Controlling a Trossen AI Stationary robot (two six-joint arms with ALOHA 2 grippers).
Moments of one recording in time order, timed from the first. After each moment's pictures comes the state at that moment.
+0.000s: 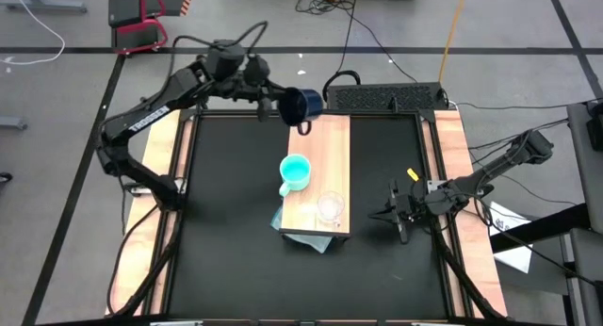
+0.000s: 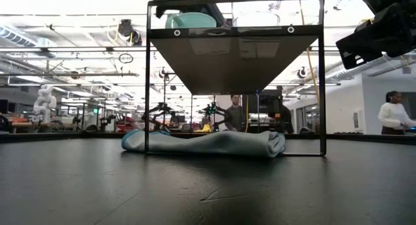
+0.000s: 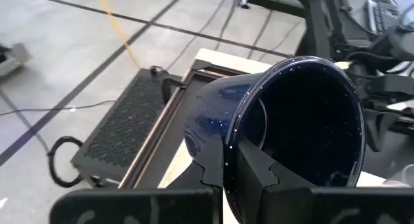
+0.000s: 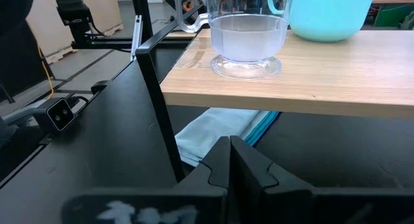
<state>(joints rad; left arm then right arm) 0.58 1.49 1.68 -0.65 0.31 0.05 0.50 0.64 0.14 0.25 0.36 0.15</state>
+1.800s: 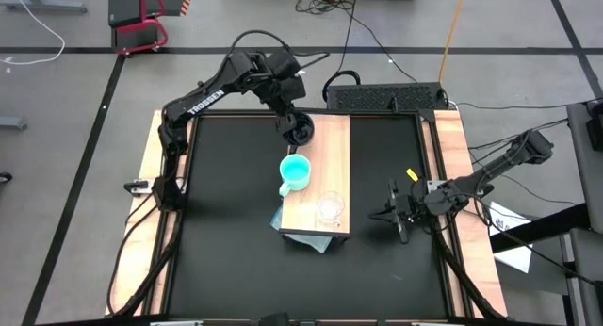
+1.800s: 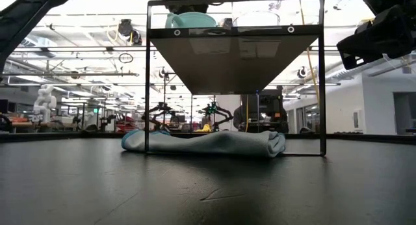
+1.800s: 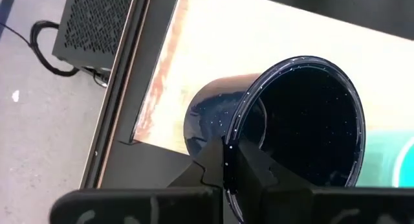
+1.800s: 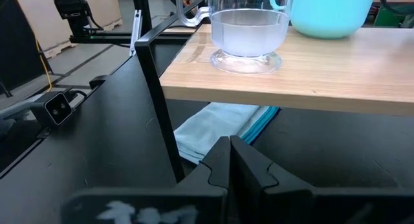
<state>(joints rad) 0.50 2.01 2.35 -1.40 0.18 0.23 0.50 0.64 0.14 0.24 0.36 0.14</state>
